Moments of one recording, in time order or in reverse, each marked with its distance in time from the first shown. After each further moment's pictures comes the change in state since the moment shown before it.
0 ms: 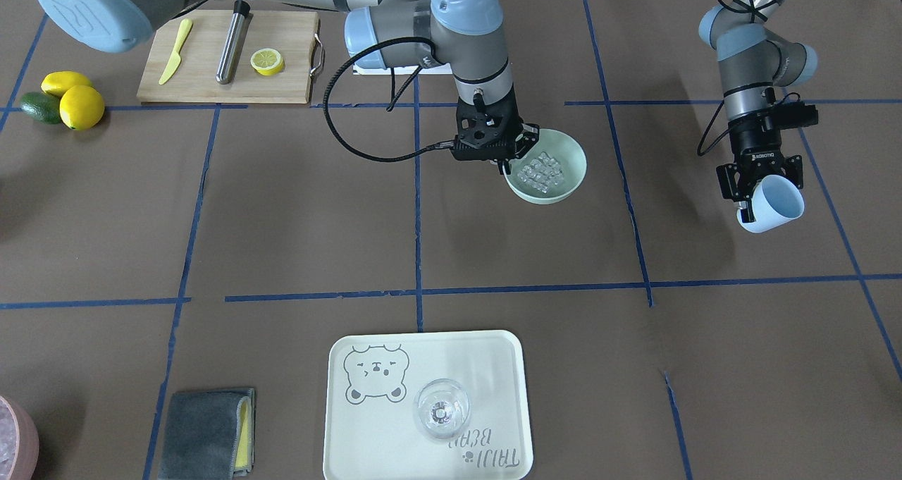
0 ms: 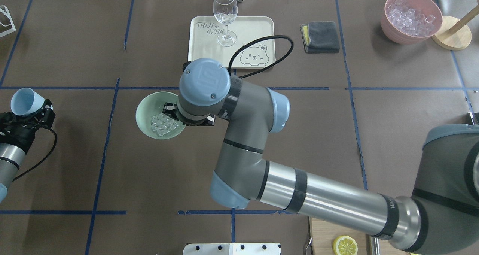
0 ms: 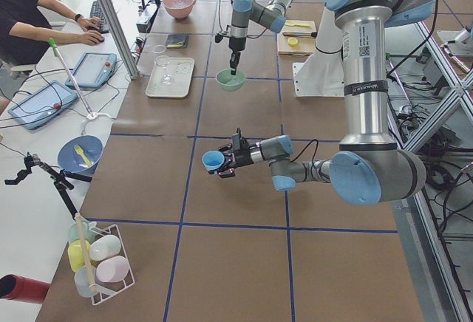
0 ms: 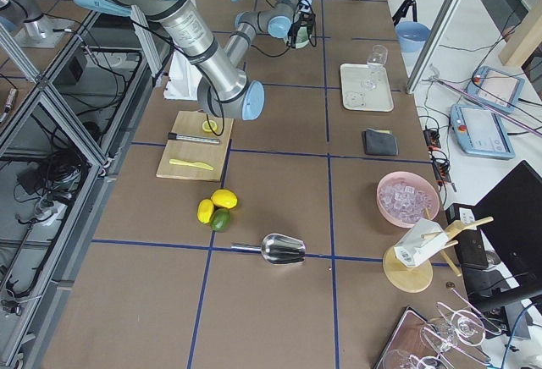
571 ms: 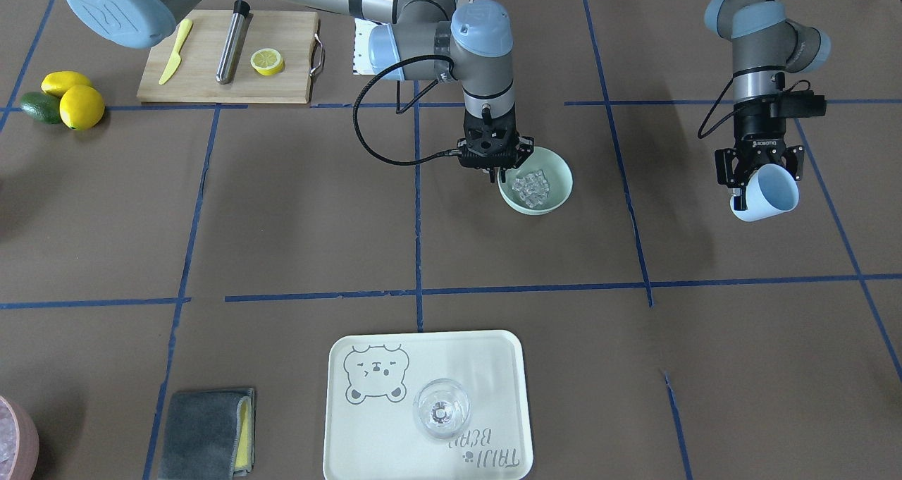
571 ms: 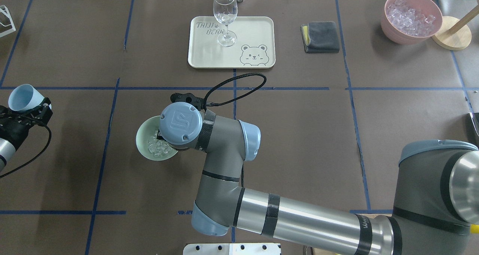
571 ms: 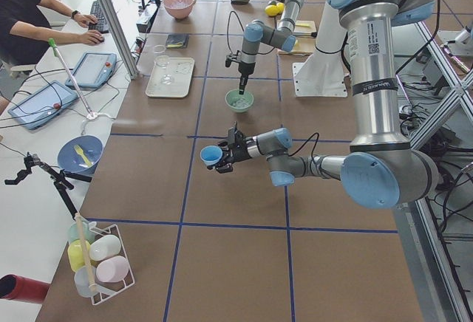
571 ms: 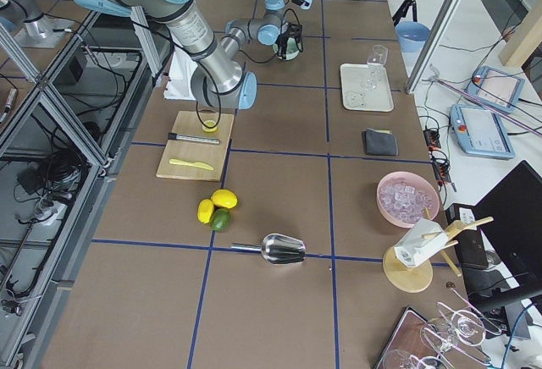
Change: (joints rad) left arm -0.110 0.027 -0.073 -0.006 -0.185 0.104; right arm -0.163 0.151 -0.304 0.085 -0.197 0.012
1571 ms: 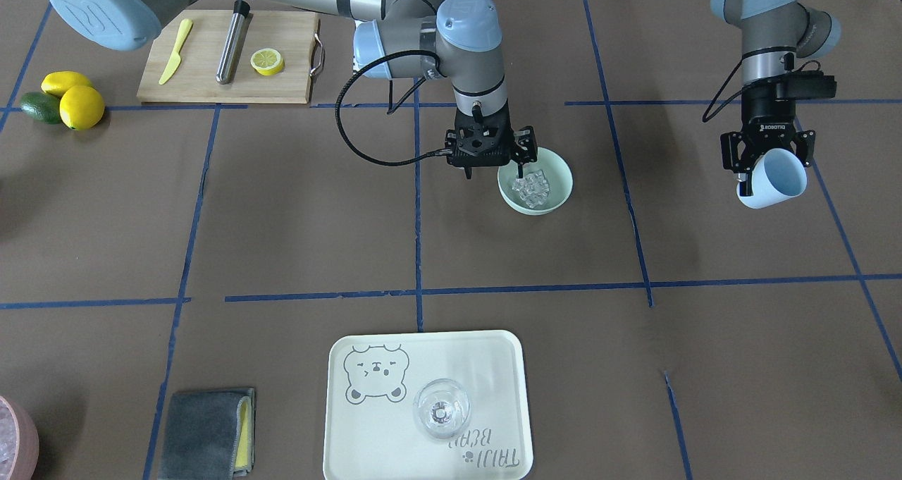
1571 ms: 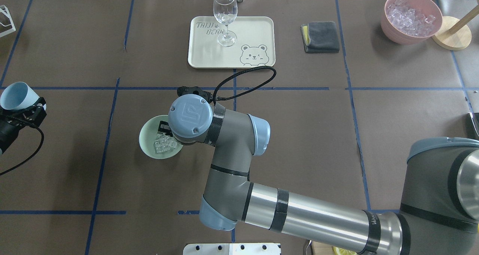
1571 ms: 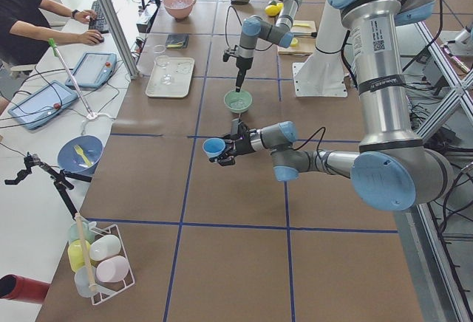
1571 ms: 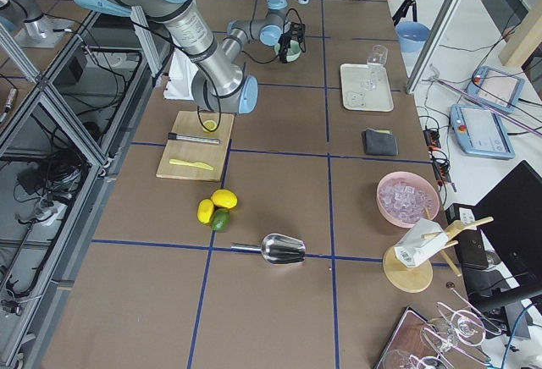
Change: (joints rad) left arm -0.007 0.070 -0.129 0.000 -0.059 0.083; right arm 0.012 -0.027 0.029 -0.003 0.006 0.001
